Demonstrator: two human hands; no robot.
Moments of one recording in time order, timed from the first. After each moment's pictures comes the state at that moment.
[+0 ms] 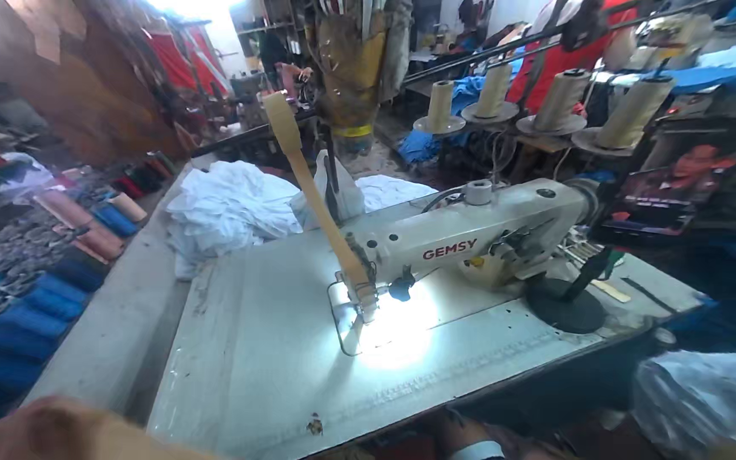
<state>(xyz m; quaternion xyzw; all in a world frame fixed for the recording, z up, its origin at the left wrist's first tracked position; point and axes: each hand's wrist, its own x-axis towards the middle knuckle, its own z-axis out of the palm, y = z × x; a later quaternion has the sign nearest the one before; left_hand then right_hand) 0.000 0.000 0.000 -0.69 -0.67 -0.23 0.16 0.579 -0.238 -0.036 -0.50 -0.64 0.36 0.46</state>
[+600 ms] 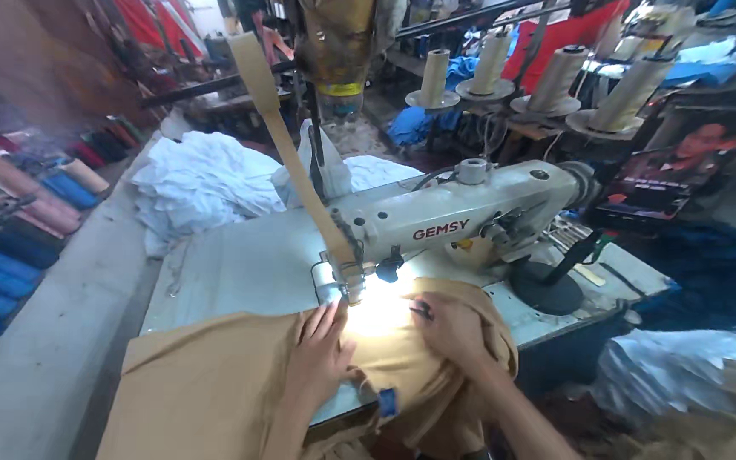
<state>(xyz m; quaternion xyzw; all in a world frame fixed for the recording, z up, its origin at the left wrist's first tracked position) 0.350 -0.017 -0.103 -0.90 -0.41 -0.11 -0.08 0.616 -0.097 -0.097 -0.79 -0.56 0.02 0.24</state>
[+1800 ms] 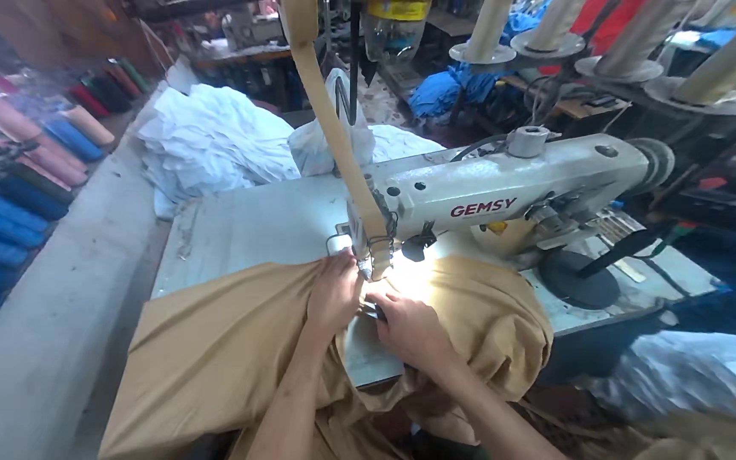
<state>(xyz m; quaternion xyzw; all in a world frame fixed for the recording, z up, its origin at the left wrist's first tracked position) 0.381 0.046 -0.105 -0.89 -0.40 -0.18 -0.15 0.519 -0.072 -0.064 -0.72 -0.66 0.17 0.09</state>
